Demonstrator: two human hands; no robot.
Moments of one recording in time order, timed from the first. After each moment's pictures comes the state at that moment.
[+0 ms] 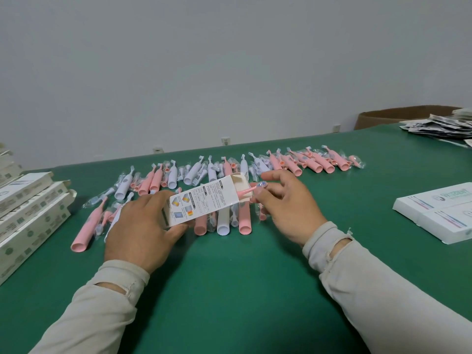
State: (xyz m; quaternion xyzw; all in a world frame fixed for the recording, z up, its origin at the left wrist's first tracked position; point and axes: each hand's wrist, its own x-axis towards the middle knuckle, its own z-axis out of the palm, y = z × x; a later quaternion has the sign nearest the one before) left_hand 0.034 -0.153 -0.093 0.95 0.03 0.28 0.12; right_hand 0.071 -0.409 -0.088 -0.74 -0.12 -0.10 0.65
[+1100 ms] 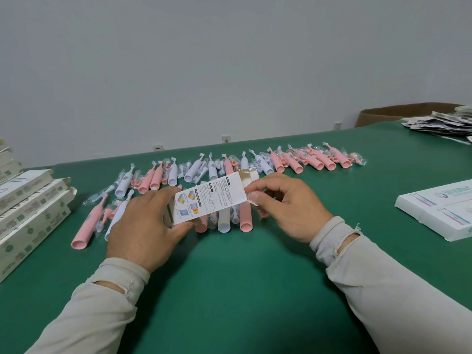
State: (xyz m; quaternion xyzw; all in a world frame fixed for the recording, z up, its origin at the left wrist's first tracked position) left_hand 0.026 -0.159 -0.085 0.95 0.00 0.26 0.15; right_hand 0.067 -0.418 -0.082 -0.79 -0.25 -0.12 0.54
